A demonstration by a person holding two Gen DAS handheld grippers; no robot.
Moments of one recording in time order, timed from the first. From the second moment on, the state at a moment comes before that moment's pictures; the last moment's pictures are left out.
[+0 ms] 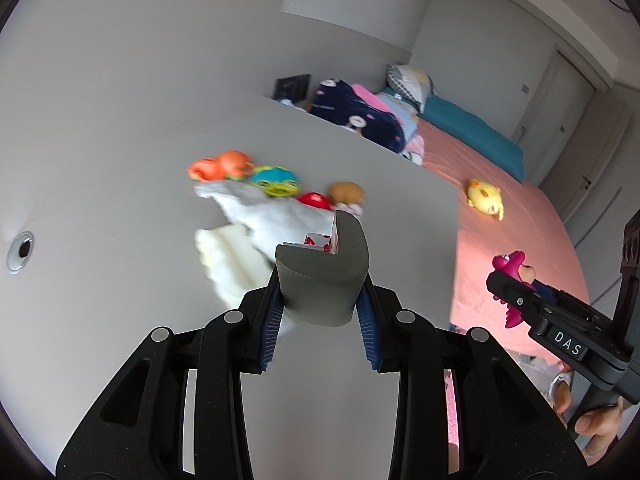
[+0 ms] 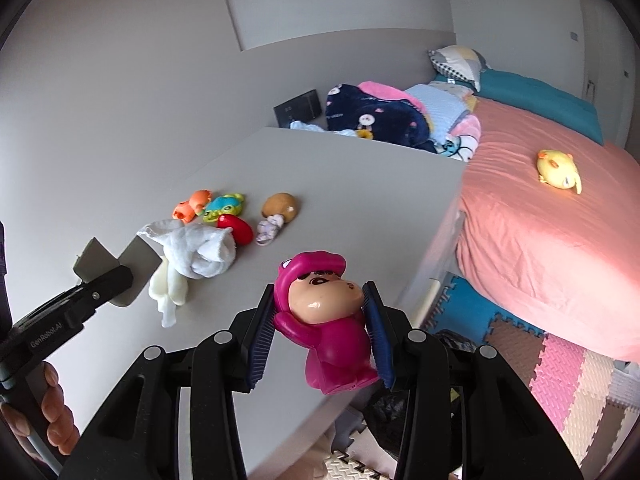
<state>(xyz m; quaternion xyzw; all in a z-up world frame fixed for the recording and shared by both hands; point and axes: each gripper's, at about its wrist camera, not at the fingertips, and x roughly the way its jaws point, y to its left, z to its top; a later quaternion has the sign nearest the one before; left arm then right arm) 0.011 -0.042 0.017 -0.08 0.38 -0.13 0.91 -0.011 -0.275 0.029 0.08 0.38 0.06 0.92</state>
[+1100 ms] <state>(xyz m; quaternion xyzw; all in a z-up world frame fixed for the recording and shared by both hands) -0.001 -0.252 -0.006 0.05 0.41 -0.28 0.87 -0.085 -0.446 0.017 0.14 0.37 -0.09 0.91</state>
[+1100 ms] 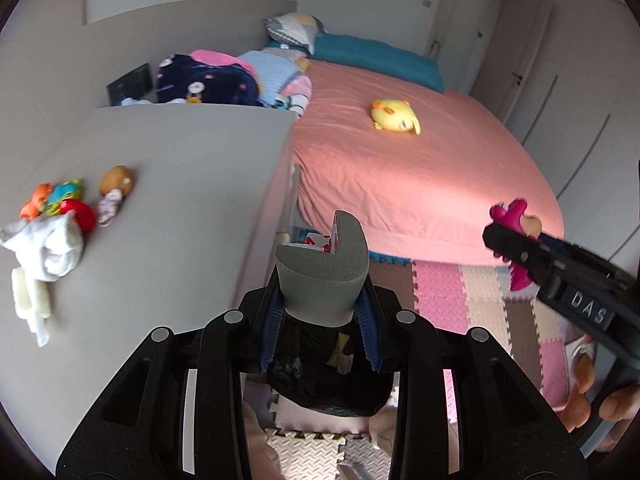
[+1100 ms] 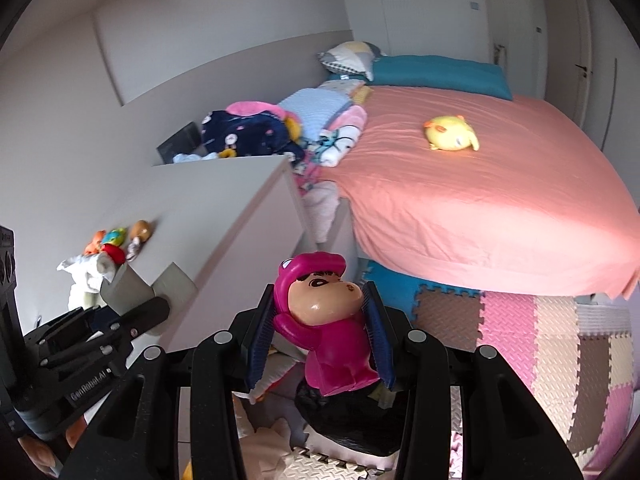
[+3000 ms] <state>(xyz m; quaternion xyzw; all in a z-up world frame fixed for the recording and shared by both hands) 0.038 -0.078 -0.022 0.02 0.45 -0.07 0.89 0.005 -0.319 0.014 0.06 0.39 -0.02 0.92</state>
